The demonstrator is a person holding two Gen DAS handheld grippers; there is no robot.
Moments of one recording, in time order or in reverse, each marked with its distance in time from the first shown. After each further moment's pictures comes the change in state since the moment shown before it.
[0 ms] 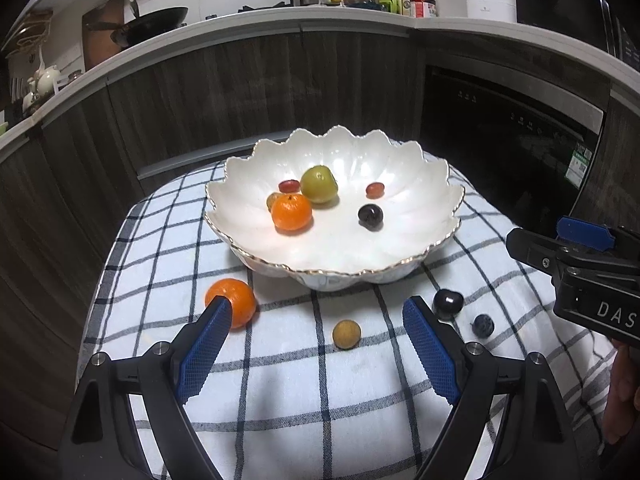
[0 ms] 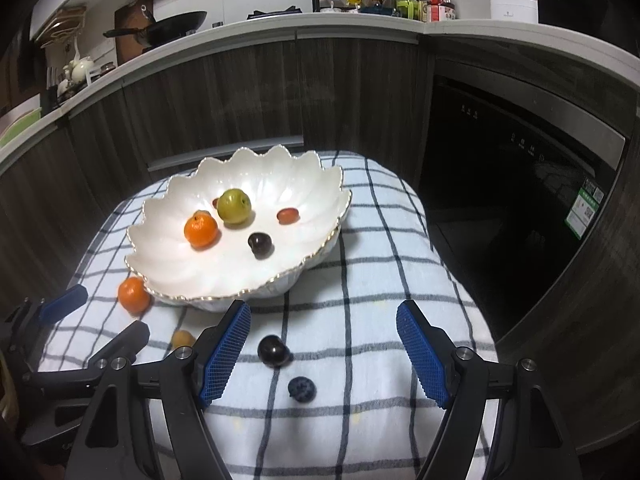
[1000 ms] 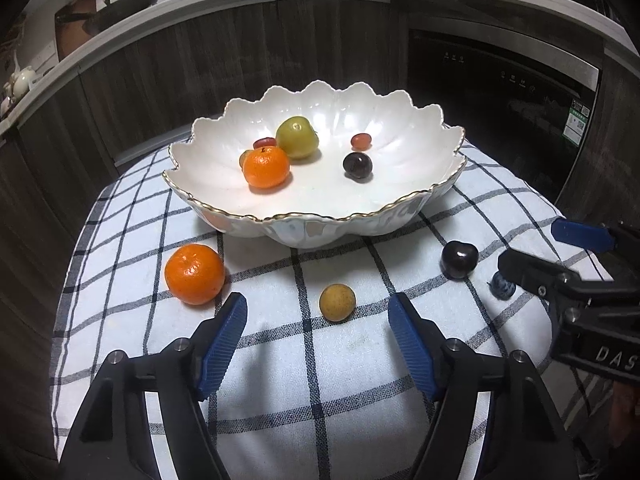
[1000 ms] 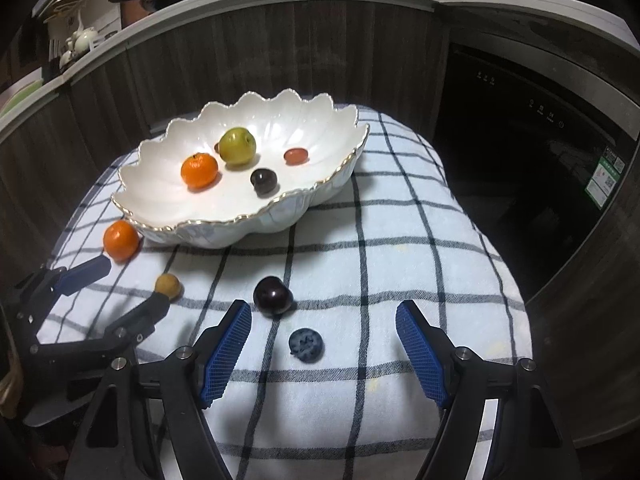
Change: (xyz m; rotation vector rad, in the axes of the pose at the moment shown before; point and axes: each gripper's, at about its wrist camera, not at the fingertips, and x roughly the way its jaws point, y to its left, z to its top) left arm 0.040 -0.008 -0.025 0.054 0.080 -0.042; right arm 0.031 0.009 -0.038 -0.038 0.099 0.013
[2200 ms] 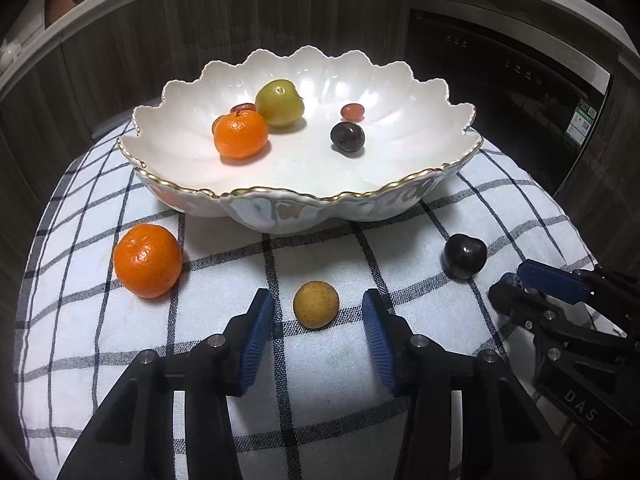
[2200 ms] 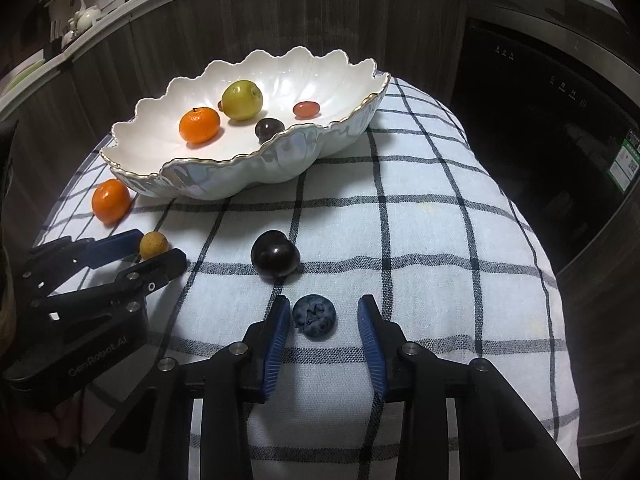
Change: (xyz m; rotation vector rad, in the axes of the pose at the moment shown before) left arm 0.034 -0.003 0.002 -0.033 0.090 -0.070; right arm 0.029 0.004 -0.017 -0.023 0.083 0.030
